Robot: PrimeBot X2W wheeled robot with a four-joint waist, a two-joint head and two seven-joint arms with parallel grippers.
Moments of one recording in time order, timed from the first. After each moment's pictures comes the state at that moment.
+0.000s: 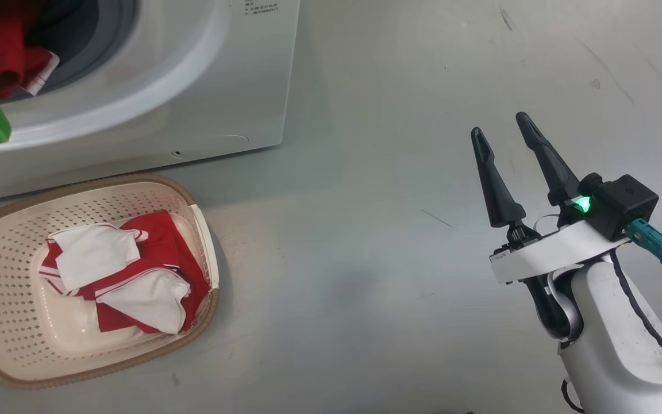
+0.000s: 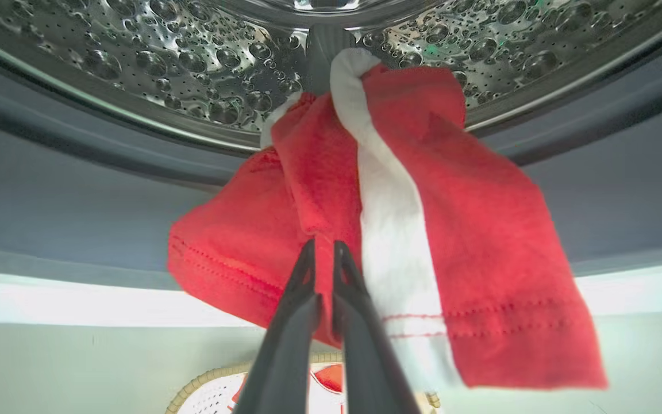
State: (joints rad) left arm -0.99 0.27 0.03 0.82 -0.36 -0.08 0.44; right arm -0.35 -0.14 0.28 0.16 0.39 0.12 -0.25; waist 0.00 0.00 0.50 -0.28
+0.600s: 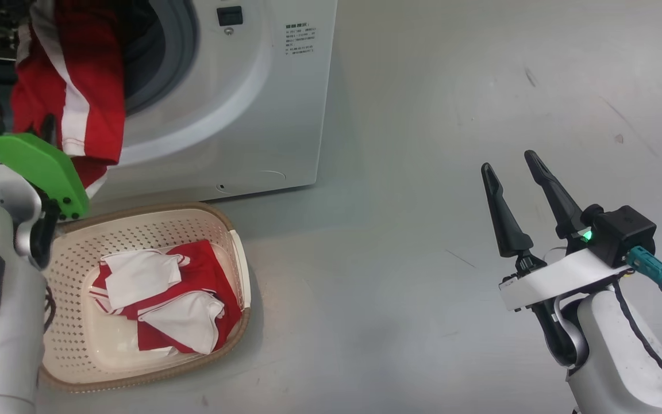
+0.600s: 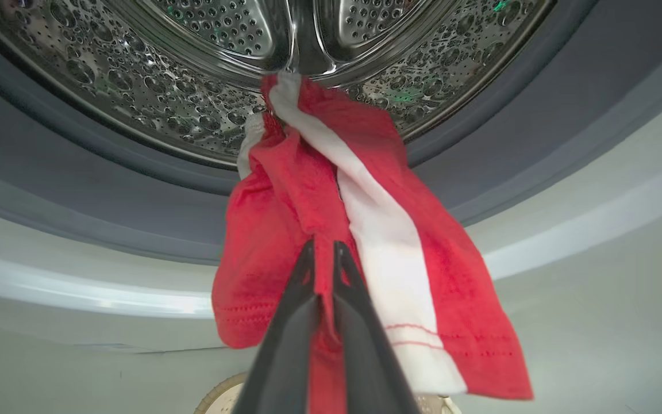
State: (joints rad) left arm -0.80 0.21 -0.06 0.78 -0.35 -0.12 0.18; right arm -0.27 -0.15 0.26 0.19 0.38 0.12 -0.25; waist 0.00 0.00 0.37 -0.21
